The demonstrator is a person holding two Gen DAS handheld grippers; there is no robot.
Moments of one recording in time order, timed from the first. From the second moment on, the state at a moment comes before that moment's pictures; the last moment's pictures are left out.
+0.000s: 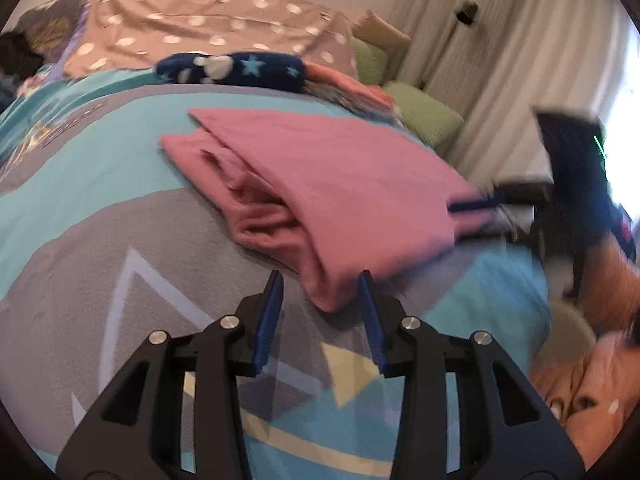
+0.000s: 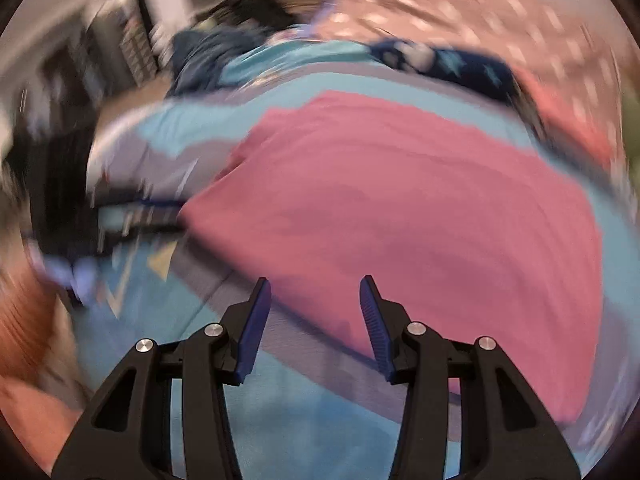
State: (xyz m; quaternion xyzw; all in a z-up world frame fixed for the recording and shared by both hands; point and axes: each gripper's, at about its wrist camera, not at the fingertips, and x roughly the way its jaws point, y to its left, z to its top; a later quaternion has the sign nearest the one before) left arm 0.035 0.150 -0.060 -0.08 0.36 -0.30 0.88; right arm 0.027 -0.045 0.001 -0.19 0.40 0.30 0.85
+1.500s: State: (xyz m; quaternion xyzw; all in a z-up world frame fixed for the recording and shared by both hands) left arm 0.215 0.217 -0.101 -0.35 0.39 -0.21 0.83; right arm 0.010 0.085 -0.065 -0.43 0.23 0.26 0.83
